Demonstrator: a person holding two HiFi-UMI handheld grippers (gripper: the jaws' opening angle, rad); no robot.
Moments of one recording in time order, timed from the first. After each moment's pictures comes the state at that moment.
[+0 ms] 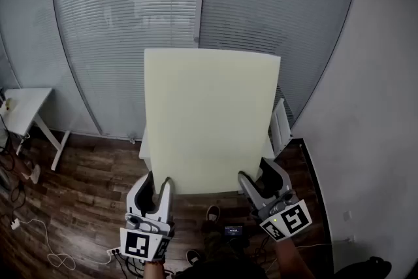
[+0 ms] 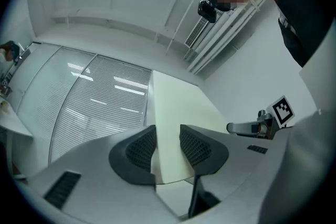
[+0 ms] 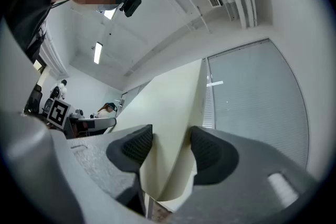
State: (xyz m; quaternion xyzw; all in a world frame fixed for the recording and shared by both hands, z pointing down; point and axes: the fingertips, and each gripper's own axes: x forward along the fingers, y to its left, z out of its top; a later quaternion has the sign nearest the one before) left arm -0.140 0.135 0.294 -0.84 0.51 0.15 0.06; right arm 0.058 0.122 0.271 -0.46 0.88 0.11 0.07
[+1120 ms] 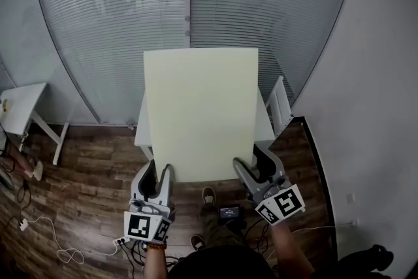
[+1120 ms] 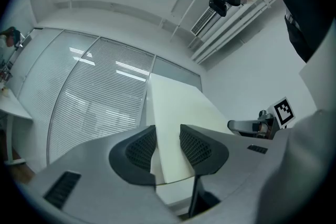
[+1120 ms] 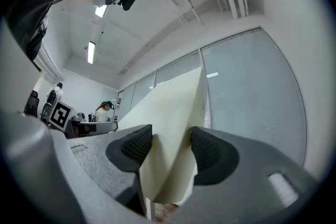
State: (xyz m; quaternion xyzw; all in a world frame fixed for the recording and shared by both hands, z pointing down) left arm -0.120 0.090 0.357 -0.85 0.51 0.14 0.02; right arm 0.085 0.086 0.330 -0.47 0.88 0.07 0.06
